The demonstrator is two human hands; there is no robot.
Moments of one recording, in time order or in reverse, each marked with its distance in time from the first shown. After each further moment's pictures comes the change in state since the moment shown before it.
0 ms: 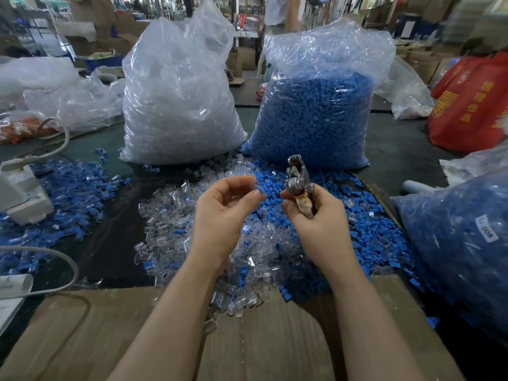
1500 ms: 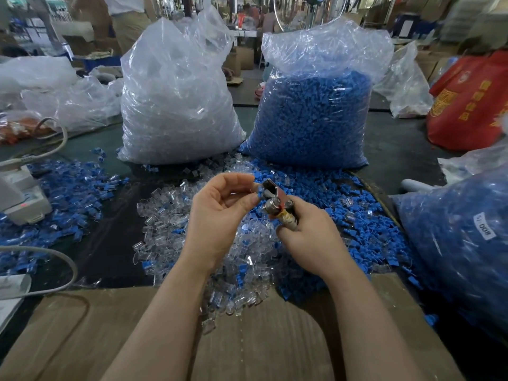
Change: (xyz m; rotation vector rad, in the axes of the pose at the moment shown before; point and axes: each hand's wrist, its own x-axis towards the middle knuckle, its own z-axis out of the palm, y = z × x) left_hand 0.003 0.001 -0.007 0.074 -0.084 0.118; right_hand -0.002 0.003 -0.002 -0.415 -0.245 0.006
